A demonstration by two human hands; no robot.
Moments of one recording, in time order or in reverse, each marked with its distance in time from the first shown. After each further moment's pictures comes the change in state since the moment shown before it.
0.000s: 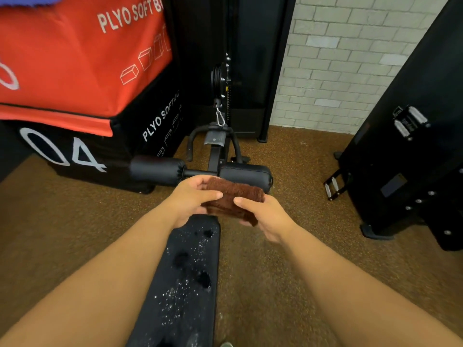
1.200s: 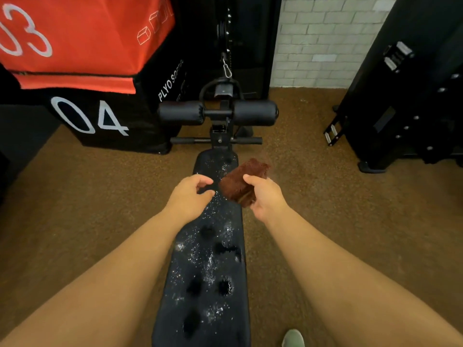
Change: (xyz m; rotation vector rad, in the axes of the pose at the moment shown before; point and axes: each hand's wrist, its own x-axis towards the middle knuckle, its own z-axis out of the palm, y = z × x) left_hand -0.265 -0.130 -0.030 0.754 0.213 0.119; right_hand -0.217 0.128 0.117 0.443 0.363 0.166
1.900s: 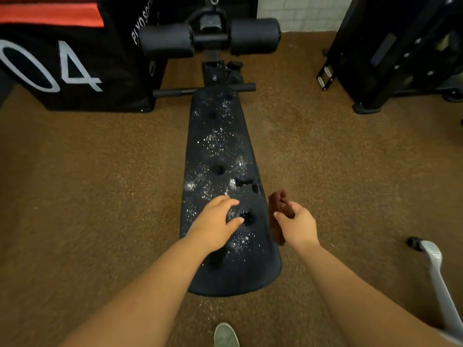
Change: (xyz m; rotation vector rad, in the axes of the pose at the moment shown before) left_hand -0.117 -0.187 0.099 0.185 -0.378 0.223; right_hand -0.046 0.242 -0.127 -0.843 0.334 -0.217
